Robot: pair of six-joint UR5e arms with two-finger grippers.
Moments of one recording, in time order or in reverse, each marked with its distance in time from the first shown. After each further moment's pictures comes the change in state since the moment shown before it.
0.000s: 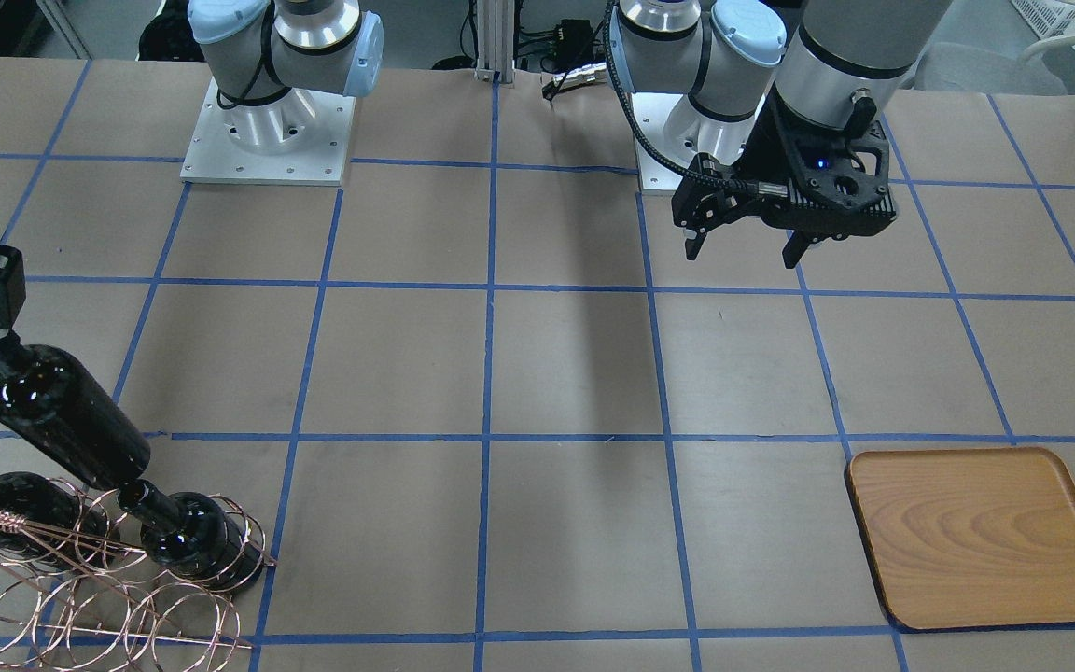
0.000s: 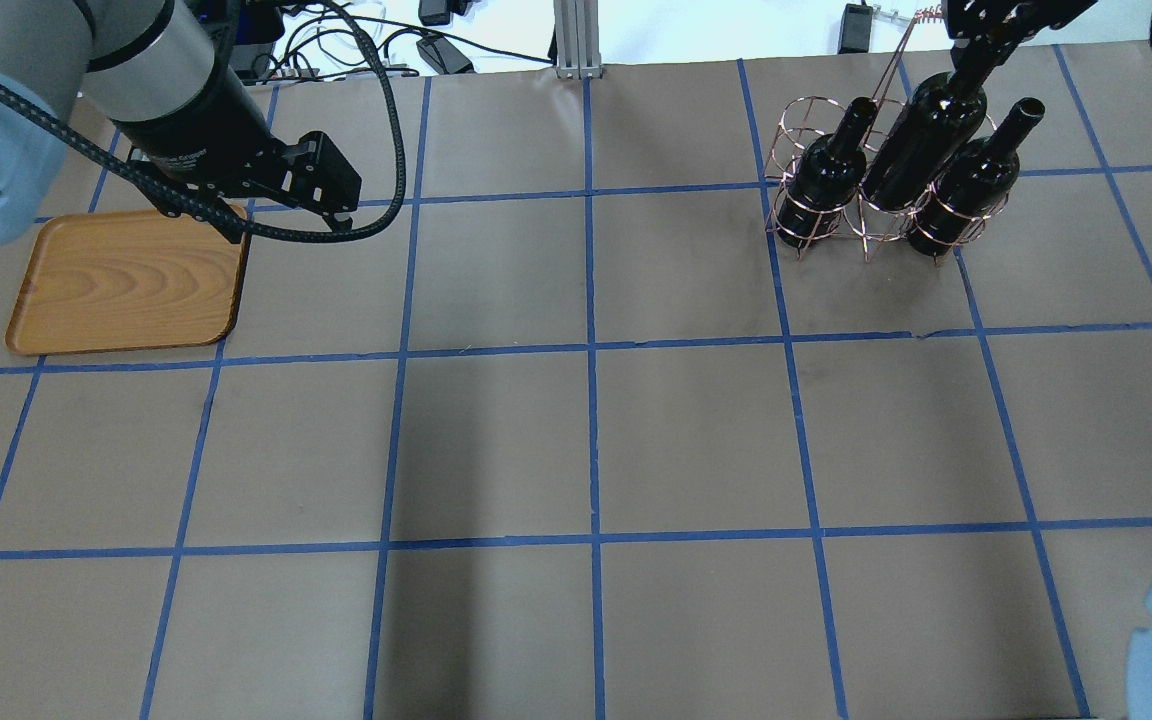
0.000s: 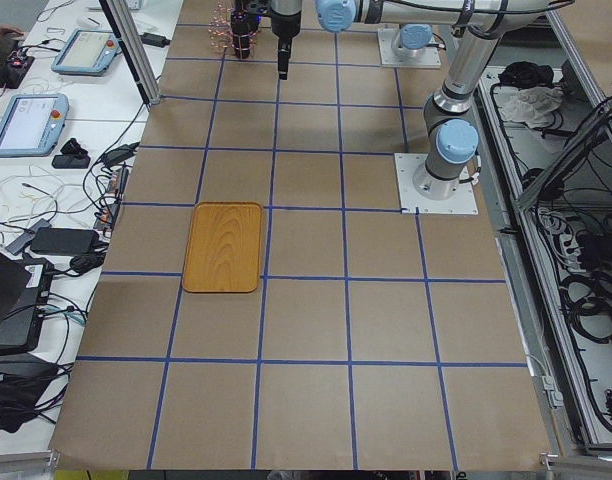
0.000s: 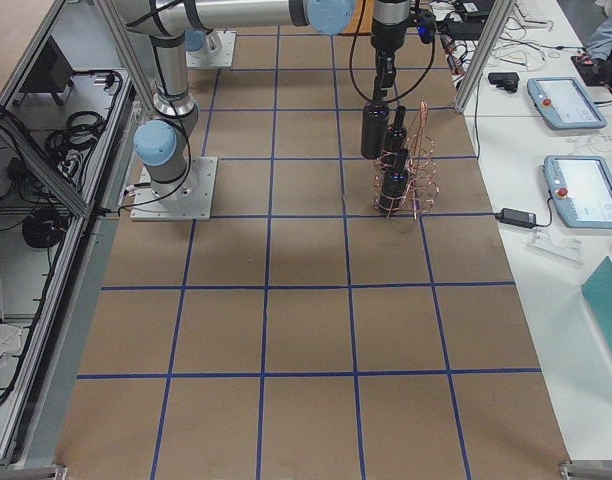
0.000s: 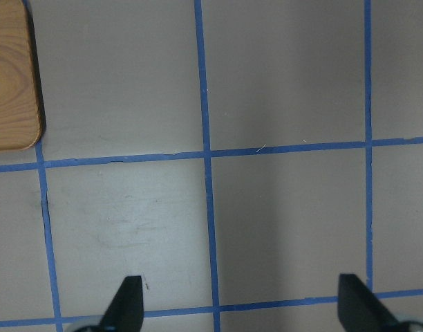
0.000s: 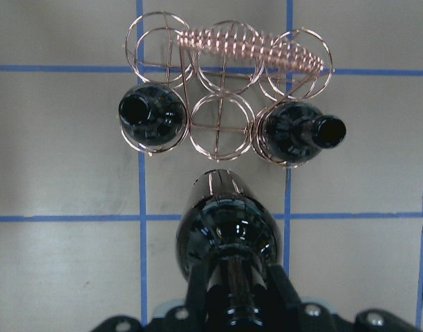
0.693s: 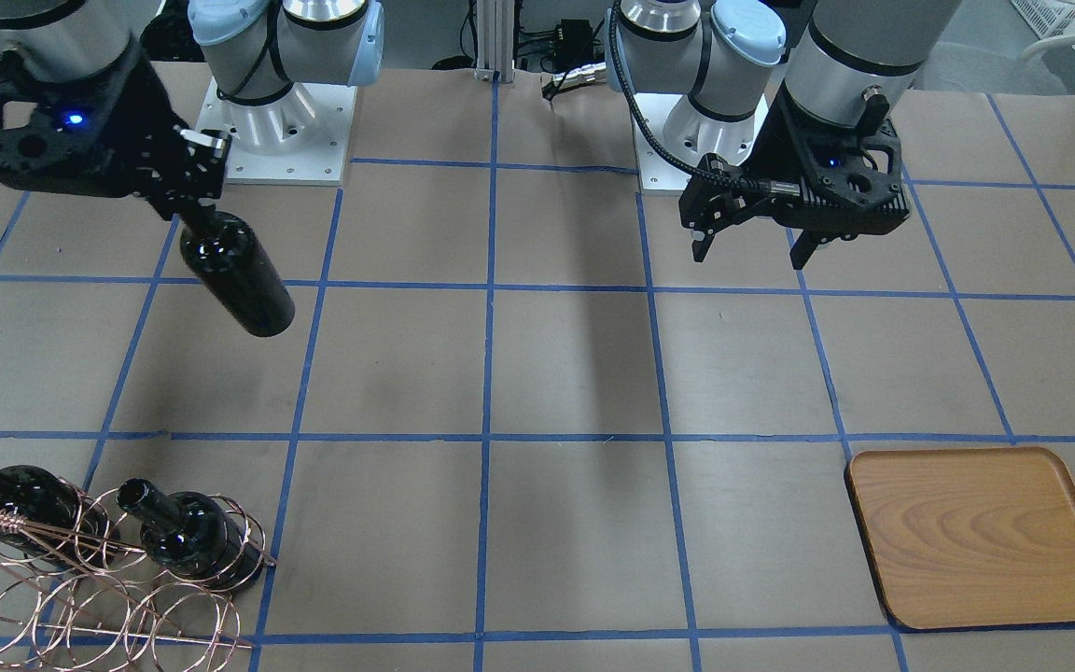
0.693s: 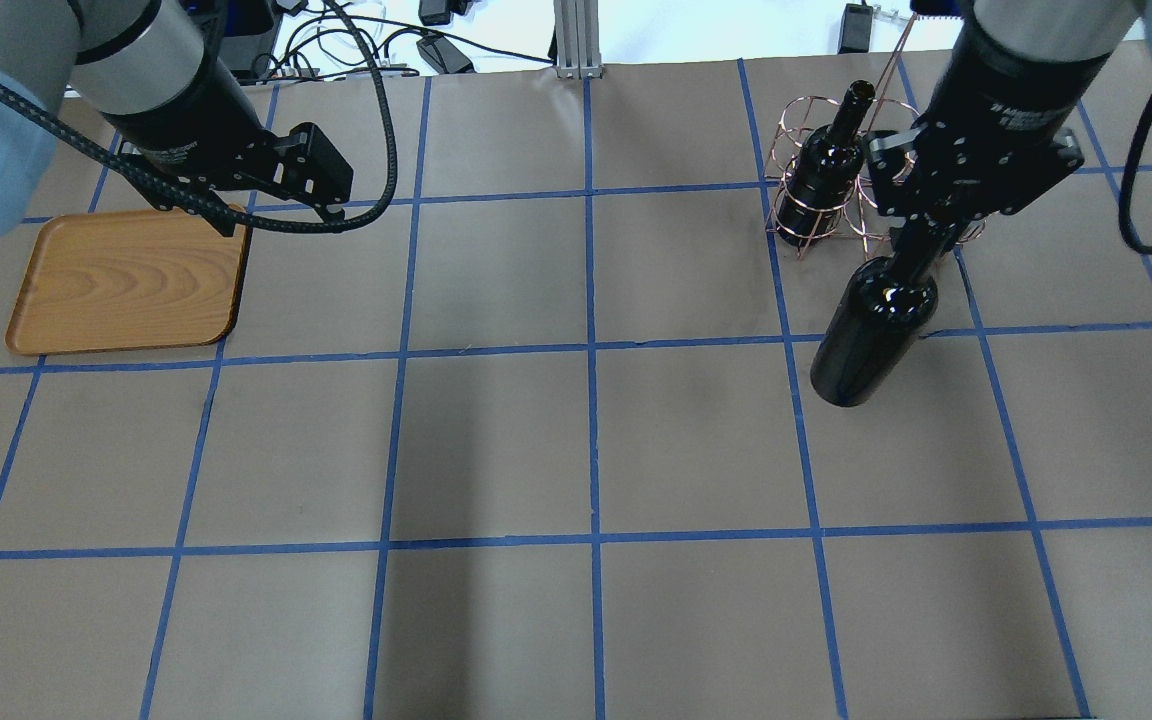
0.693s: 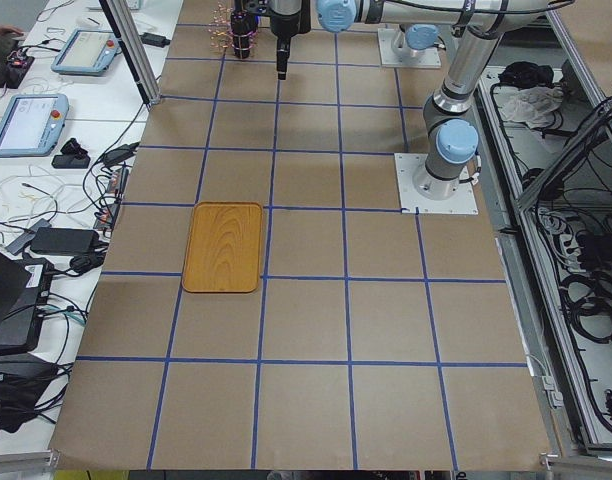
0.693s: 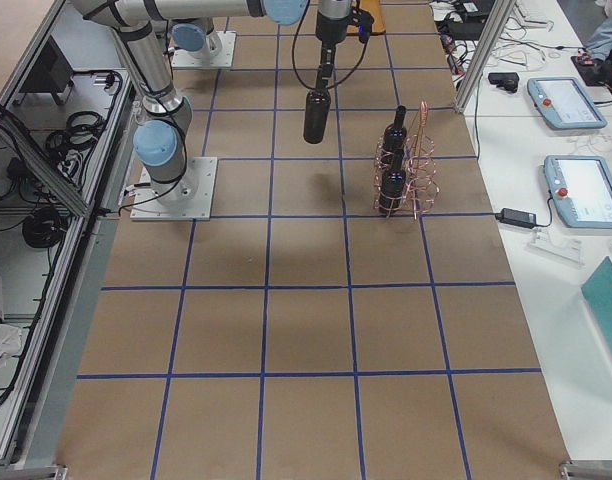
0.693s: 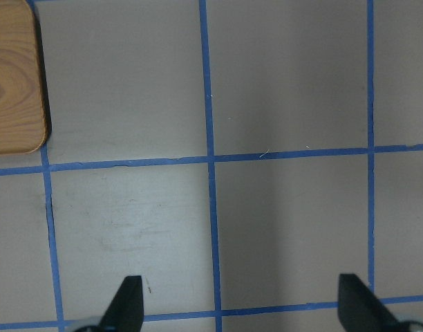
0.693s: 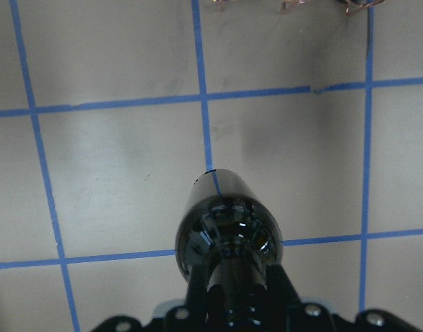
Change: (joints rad) left arm 0.015 0.000 0.006 0.006 0.002 0.000; right arm 0.185 -0.218 0.325 0.034 0.013 0.266
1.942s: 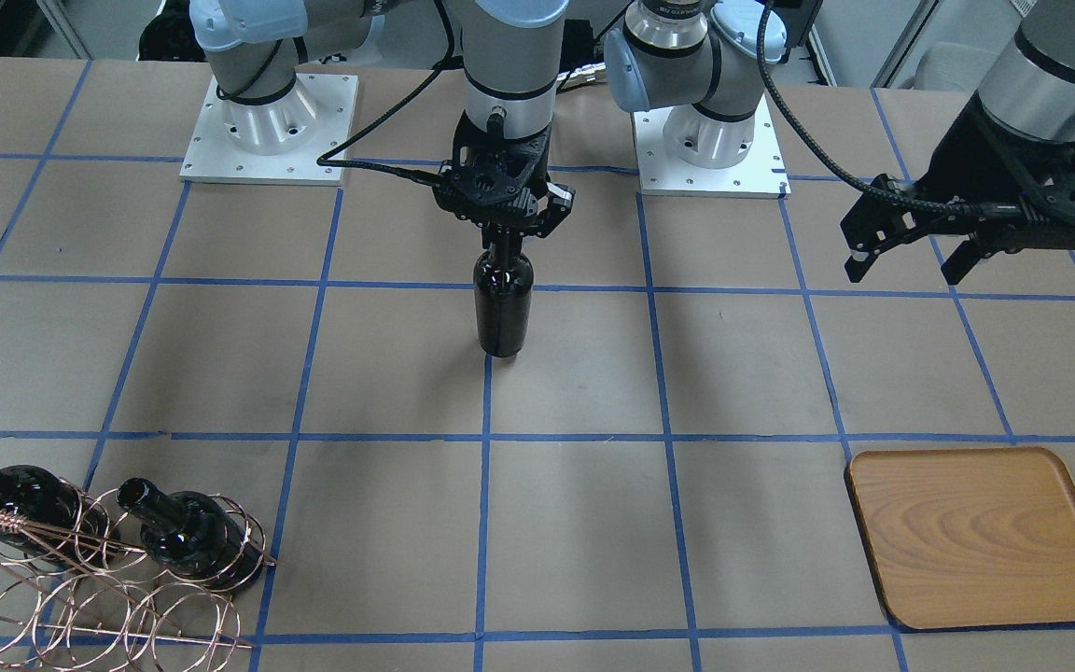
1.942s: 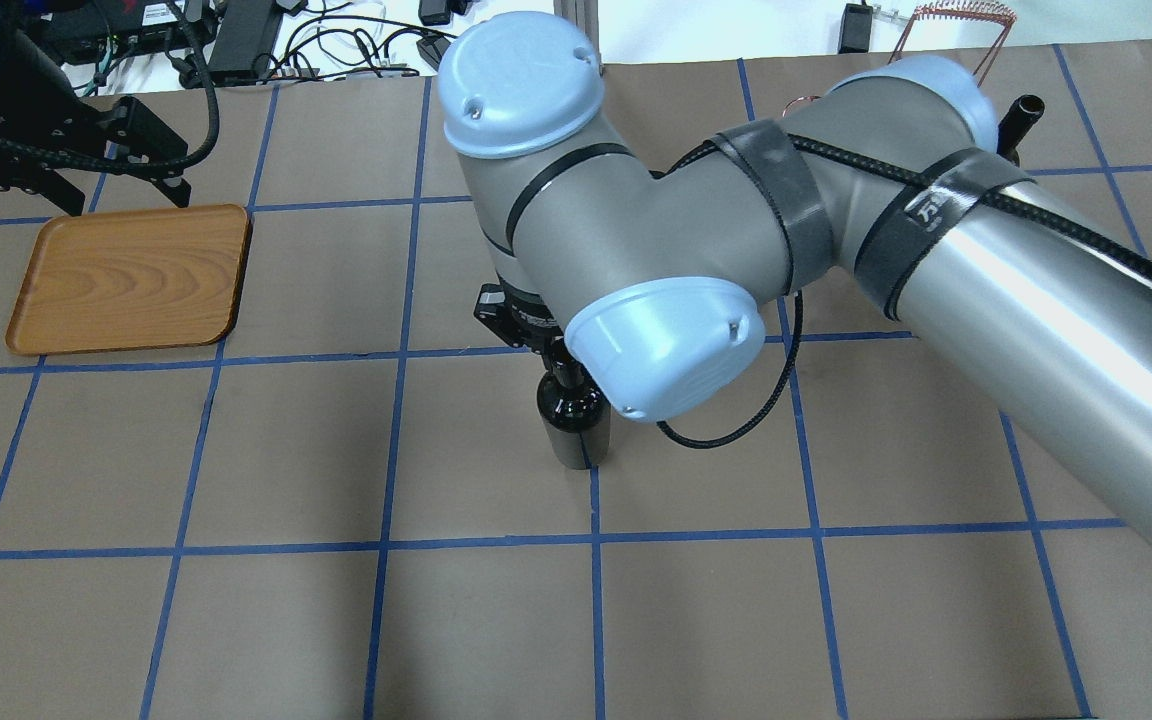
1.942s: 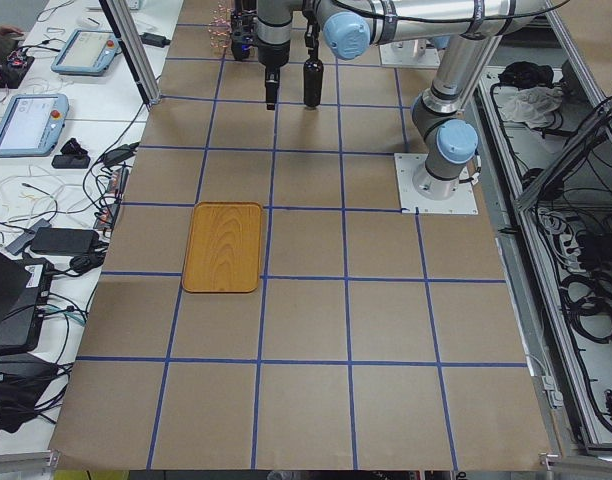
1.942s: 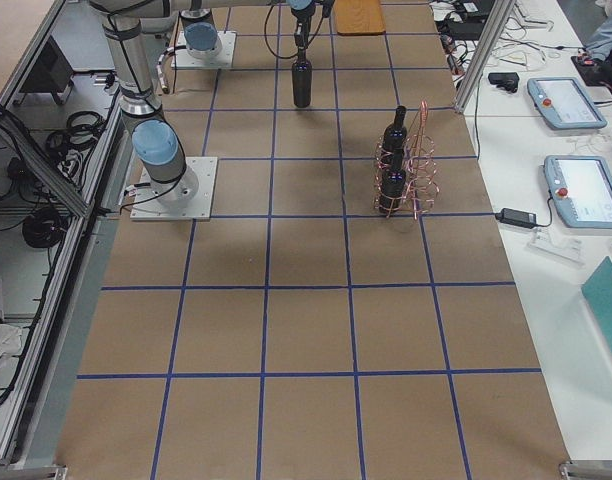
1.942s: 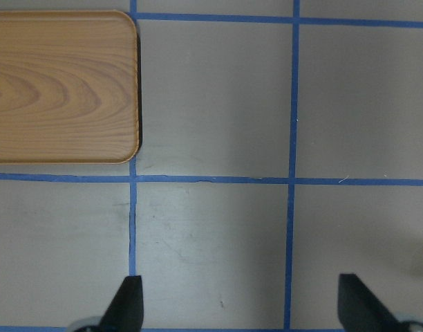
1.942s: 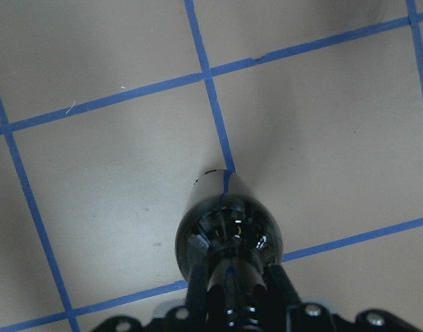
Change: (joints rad) left arm 0.258 0.001 0.018 0.002 -0.006 0.222; right arm 0.526 0.203 0.050 -0.335 -0.002 0.702
